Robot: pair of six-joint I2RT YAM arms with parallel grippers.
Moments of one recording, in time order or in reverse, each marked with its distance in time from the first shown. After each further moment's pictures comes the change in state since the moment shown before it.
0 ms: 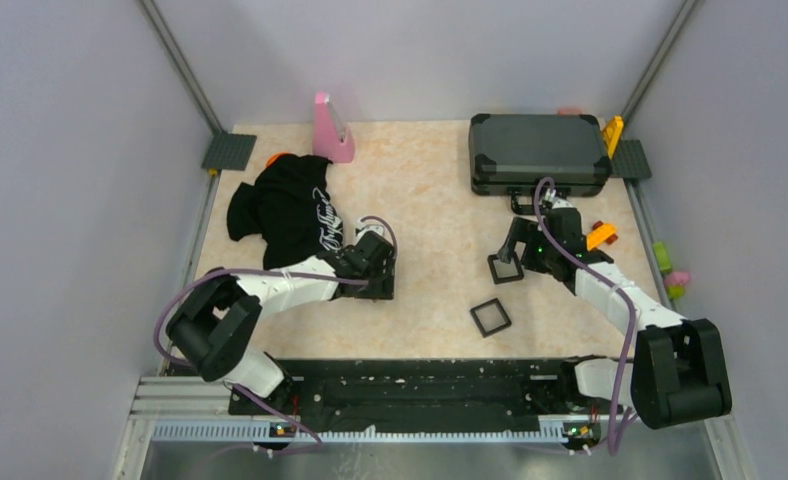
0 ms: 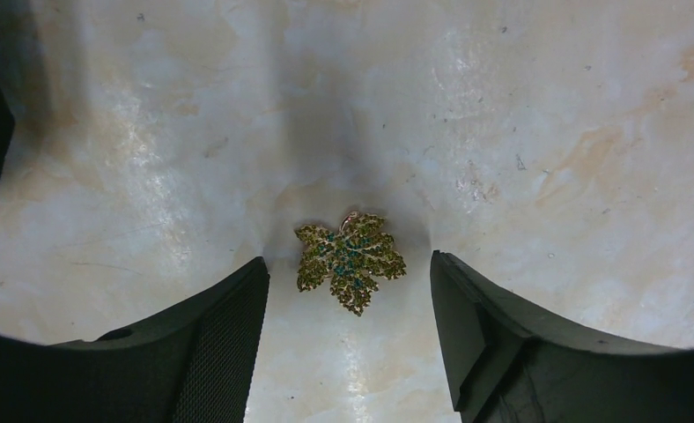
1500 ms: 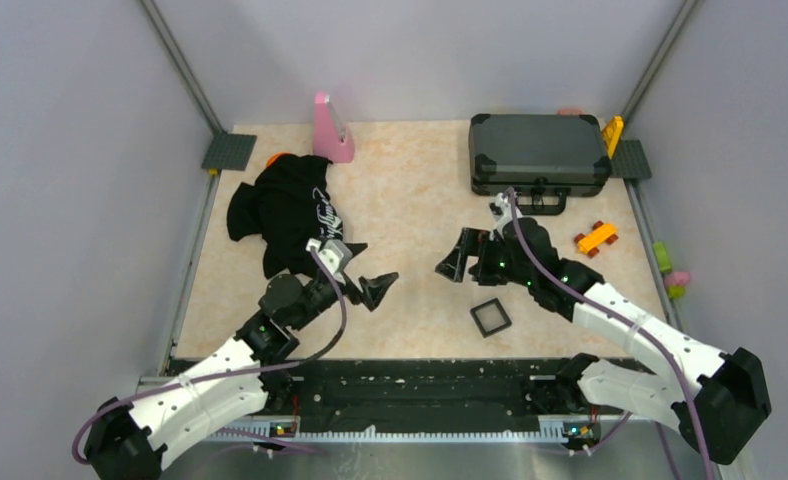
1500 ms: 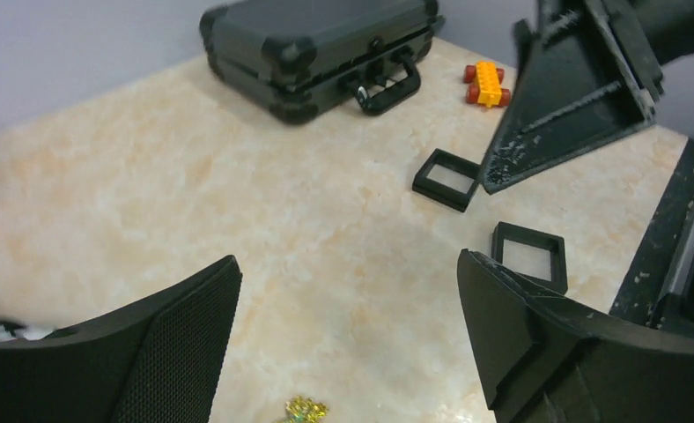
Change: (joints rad) left arm 0.003 -0.837 -0.463 0.764 0.349 0.599; right arm 0.499 -0.208 0.106 -0.031 -0.127 0.320
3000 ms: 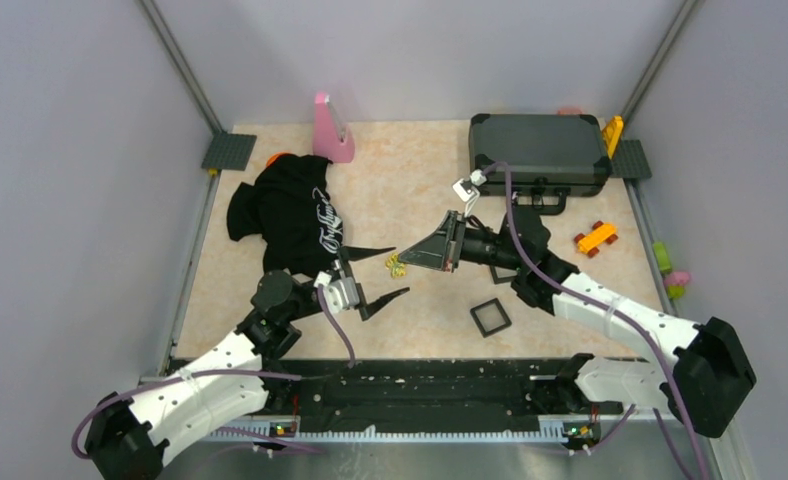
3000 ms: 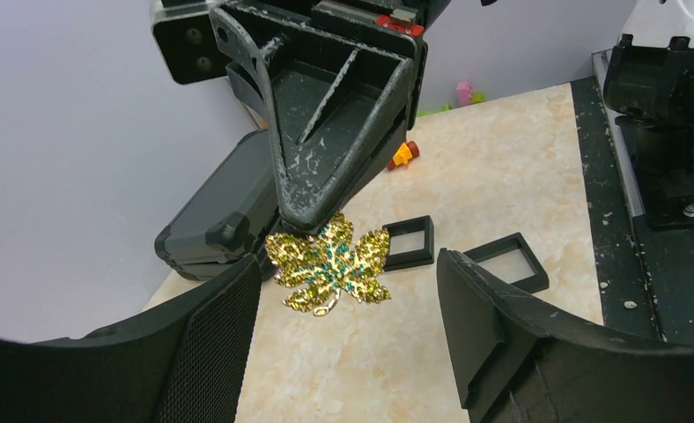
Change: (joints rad) left arm 0.000 0.040 0.053 0.140 0.412 0.325; right arm 0.080 0.129 0.031 0.639 -0.394 0.284
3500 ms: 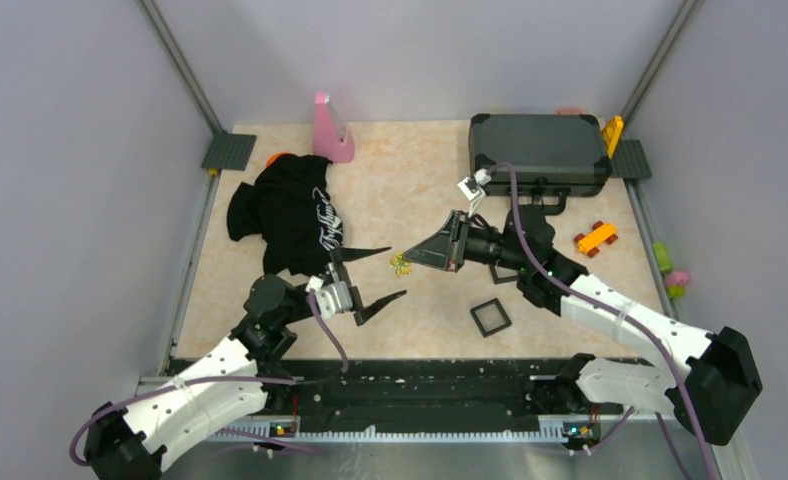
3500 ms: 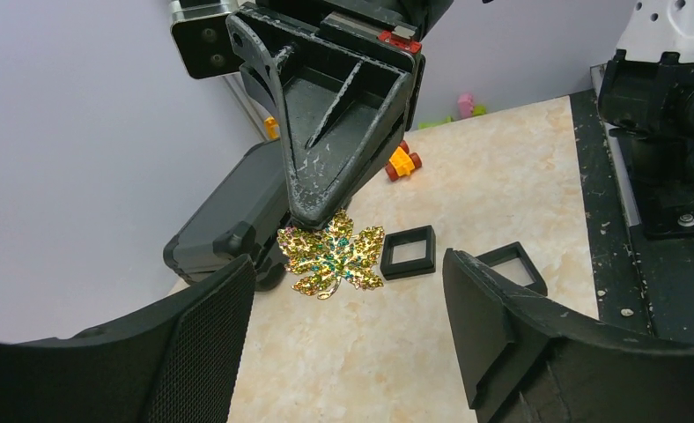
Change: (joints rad) left arm 0.000 -0.061 -0.002 -0.024 0.000 -0.006; right arm 0.000 -0.042 0.027 -0.130 0.046 -0.095
